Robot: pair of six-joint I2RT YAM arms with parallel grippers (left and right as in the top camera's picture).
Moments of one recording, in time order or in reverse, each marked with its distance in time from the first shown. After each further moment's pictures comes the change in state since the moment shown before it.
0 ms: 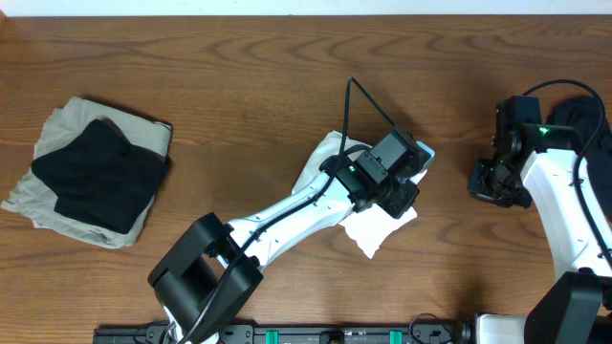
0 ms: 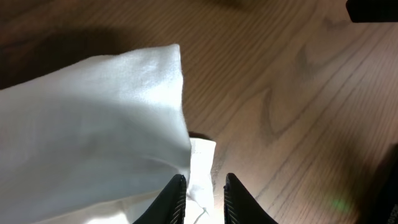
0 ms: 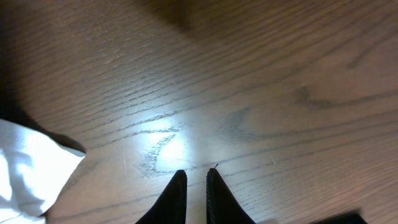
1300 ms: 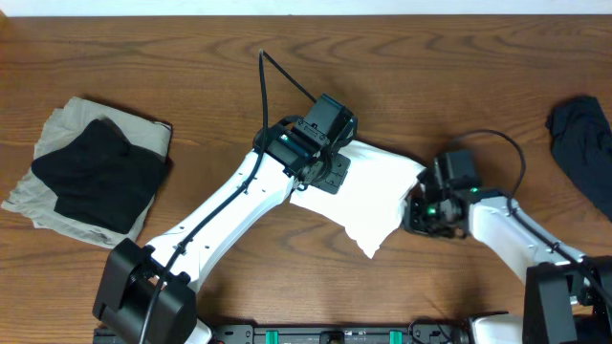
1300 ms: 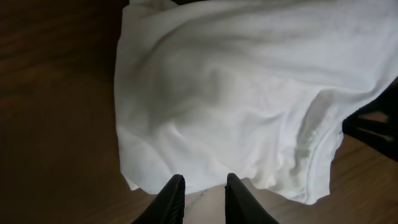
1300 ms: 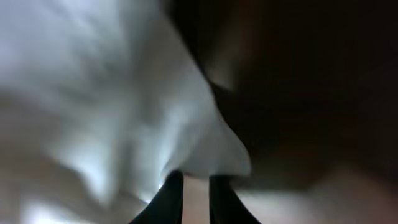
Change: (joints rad) left arm 0.234 -0.198 0.004 -0.419 -0.171 0.004; right arm 0.249 -0.019 -0.509 0.665 -0.466 0.073
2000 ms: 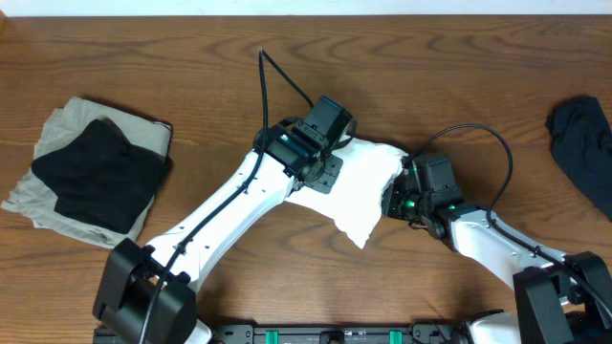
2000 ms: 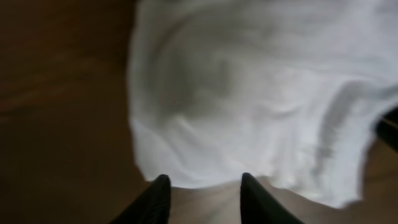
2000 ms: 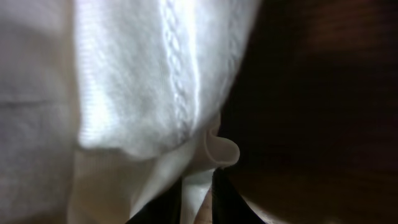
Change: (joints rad) left arm 0.002 0.000 0.000 -0.027 -0.174 0.003; right arm 0.126 0.001 -0.083 0.400 0.058 0.195
